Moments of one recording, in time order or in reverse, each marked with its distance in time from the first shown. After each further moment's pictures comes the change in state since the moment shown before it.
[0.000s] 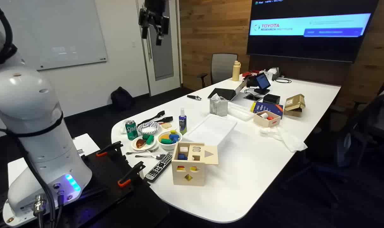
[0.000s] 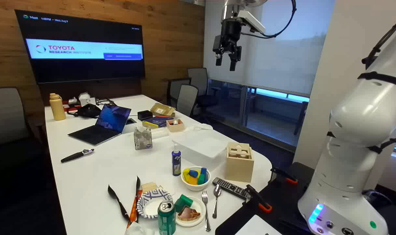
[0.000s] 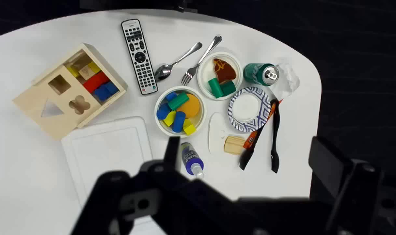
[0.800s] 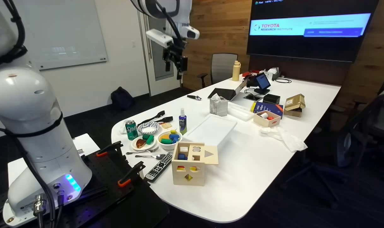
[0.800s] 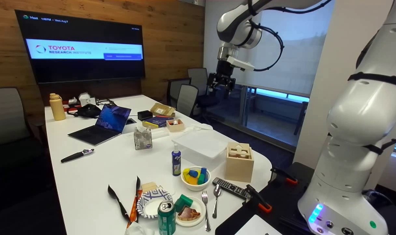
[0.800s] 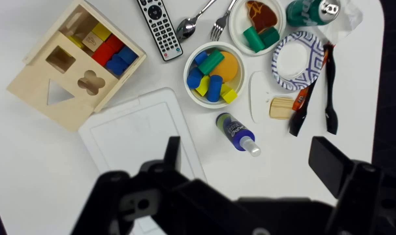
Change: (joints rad) arm -0.066 0.178 -0.011 -0.204 0.028 0.472 -0.008
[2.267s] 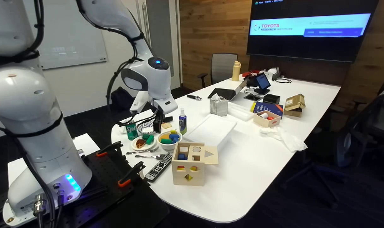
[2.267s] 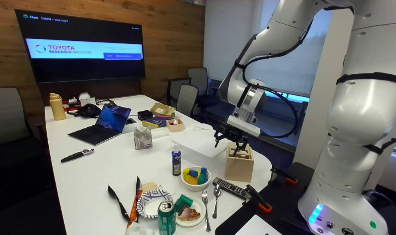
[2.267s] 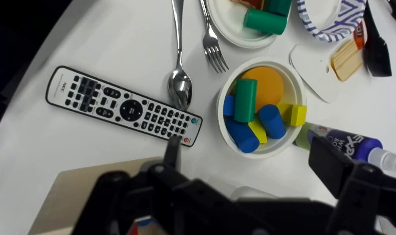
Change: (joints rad) arm -0.003 0.247 0.117 -0.455 0.892 0.709 -0.073
